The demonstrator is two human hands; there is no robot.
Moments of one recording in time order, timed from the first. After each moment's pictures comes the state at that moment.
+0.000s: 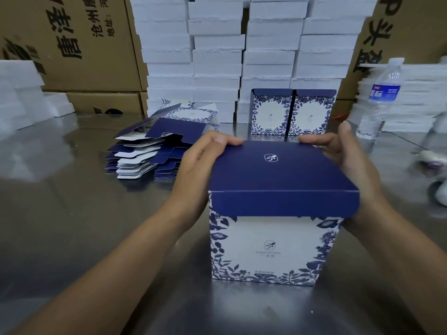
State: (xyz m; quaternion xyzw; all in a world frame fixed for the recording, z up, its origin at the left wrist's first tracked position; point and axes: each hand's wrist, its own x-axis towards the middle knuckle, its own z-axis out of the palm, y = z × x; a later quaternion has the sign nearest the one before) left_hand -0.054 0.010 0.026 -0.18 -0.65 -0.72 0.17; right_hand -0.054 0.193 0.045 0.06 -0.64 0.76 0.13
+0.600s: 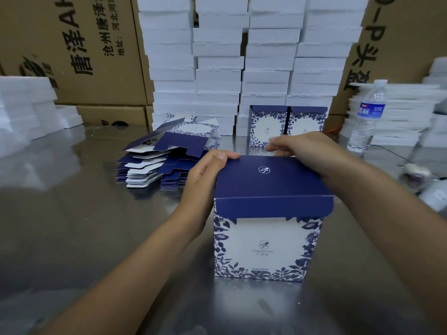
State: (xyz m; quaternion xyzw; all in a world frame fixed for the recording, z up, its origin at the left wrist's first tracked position) left_hand -0.044 0.015 0.030 -0.13 -0.64 -0.75 0.14; right_hand -0.063 0.179 0.098 -0.02 -0.80 0.60 0.01
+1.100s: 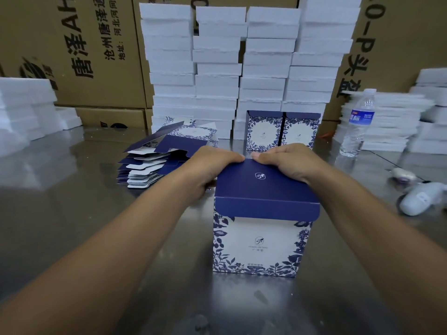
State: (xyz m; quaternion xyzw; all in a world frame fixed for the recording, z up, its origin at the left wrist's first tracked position) left_hand -0.058 0.015 0.078 0.01 -0.76 -0.65 -0.02; right_hand -0.053 0.167 0.095 0.01 -0.82 0.57 0.01
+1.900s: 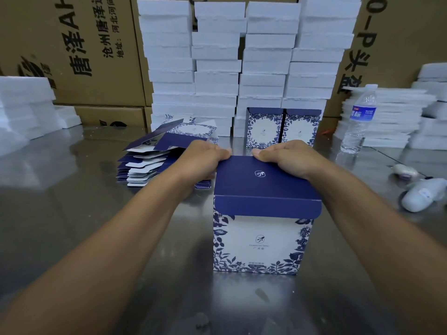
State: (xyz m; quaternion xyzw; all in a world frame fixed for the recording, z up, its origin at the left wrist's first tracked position) left_hand -0.068 -0.002 0.071 -0.04 -0.81 -0.59 0.04; right_hand -0.054 0.169 0.095 0.02 -0.82 0.57 0.00
